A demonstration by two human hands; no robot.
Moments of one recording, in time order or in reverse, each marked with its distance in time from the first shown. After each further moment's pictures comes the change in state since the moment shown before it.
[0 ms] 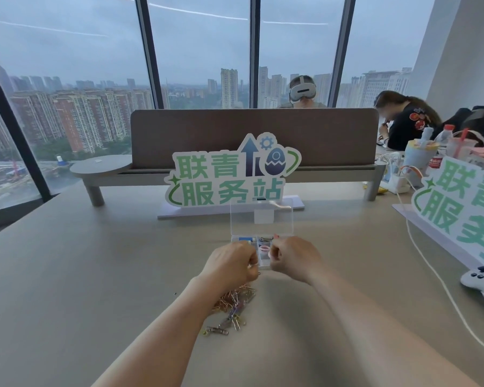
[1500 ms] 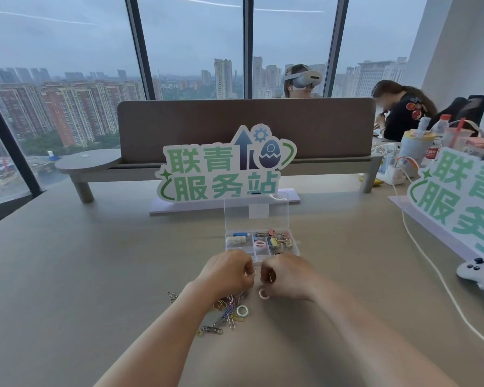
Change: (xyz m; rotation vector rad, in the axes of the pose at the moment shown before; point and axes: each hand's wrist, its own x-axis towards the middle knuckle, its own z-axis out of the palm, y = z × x) left_hand 0.001 -0.005 0.023 -0.033 -0.118 -0.021; right_hand -0.026 -0.009 0.005 0.049 -0.303 -0.019
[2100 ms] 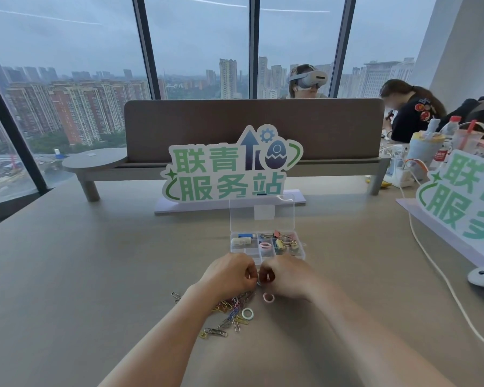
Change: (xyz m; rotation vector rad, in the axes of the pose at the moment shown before) left_hand 0.001 -0.010 0.003 -0.057 -0.034 -0.006; right_hand 0.017 -0.003 0.006 0.026 -0.045 -0.019
